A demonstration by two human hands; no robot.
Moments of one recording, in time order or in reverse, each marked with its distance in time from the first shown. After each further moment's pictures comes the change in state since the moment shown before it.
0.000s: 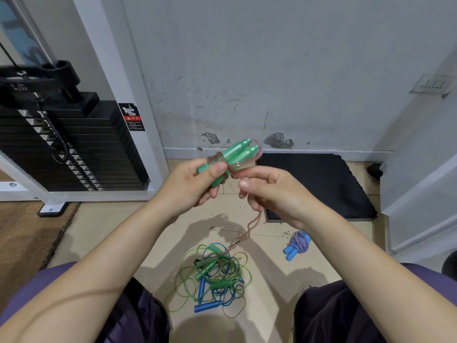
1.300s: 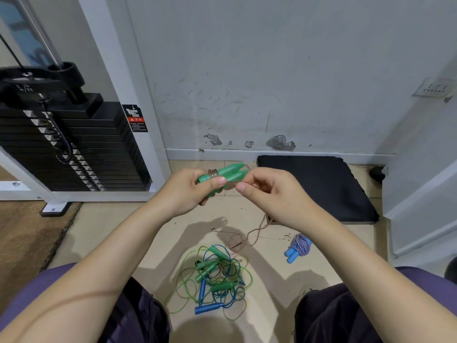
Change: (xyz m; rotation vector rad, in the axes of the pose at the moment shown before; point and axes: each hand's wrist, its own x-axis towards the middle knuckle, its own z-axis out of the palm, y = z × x) left_hand 0.005 -0.011 -0.014 0.412 0.036 -0.111; right_hand -0.005 -0.006 0.011 -0.634 0.118 -0.320
